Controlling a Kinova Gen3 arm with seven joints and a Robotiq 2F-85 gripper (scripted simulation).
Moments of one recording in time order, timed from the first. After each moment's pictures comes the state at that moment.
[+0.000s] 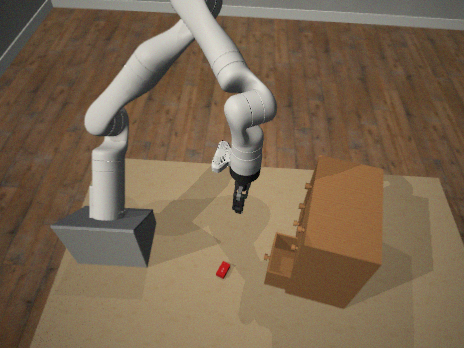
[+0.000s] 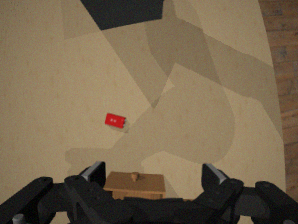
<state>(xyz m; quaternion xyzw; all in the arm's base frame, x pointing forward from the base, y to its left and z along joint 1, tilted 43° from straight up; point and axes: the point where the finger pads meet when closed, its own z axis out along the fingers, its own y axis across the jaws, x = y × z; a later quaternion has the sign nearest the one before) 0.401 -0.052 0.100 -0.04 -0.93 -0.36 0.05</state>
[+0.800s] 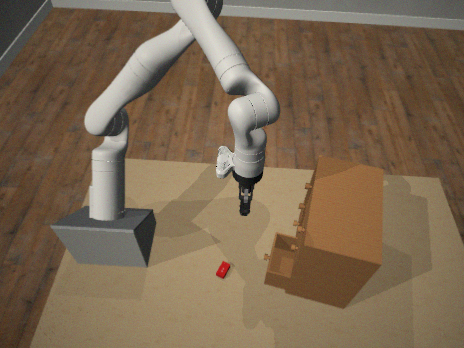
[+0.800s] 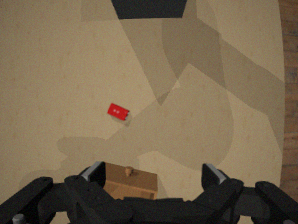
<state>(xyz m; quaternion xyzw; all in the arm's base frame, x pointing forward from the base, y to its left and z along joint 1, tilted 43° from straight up) 0.408 -0.047 0.094 0.03 -0.93 -0.36 0.02</state>
